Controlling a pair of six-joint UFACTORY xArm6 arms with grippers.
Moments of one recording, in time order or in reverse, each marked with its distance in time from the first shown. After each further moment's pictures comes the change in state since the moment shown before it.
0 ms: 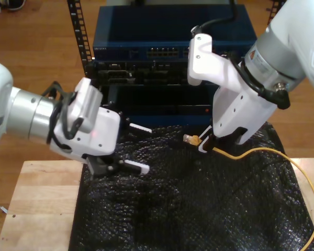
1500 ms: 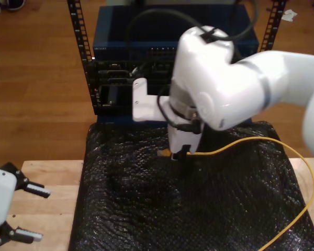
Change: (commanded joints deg) left arm 33.8 -5.3 3.4 25.9 13.3 15.5; right arm 9.8 16.8 -1.0 -16.7 -13.3 4.4
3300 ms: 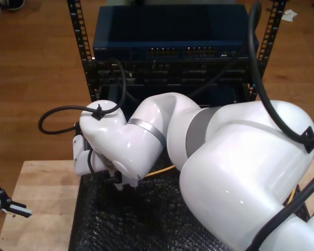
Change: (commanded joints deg) left arm 7.7 -1.2 5.0 8.8 -7.3 11.3; right arm 15.4 32.4 -14.9 -21.5 -11.9 19.8
